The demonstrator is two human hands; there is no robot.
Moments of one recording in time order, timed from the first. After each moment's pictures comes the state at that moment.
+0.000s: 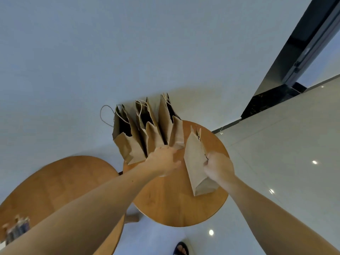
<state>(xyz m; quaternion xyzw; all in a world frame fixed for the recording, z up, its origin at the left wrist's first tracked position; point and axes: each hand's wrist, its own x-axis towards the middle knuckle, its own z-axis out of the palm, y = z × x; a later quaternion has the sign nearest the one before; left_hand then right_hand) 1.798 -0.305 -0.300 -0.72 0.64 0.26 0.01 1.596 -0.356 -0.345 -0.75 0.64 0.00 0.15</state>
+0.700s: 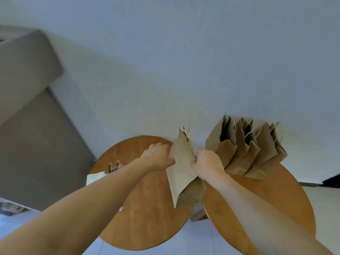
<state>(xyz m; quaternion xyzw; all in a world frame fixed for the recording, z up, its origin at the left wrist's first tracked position) 2.072 -0.043 -0.259 -0.88 0.42 0.22 -0.06 1.929 -0.164 -0.269 -0.92 0.35 -0.01 0.17</state>
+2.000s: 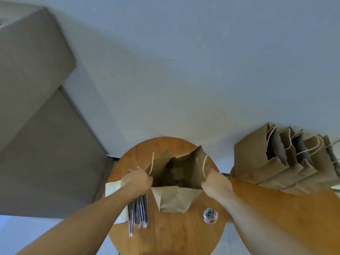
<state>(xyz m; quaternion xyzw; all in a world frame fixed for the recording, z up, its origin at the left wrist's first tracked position) 2.236 0.053 -0.378 -0.93 0.23 0.27 -0.03 2.055 -0.145 -0.365 -0.86 0.44 0.15 0.20</state>
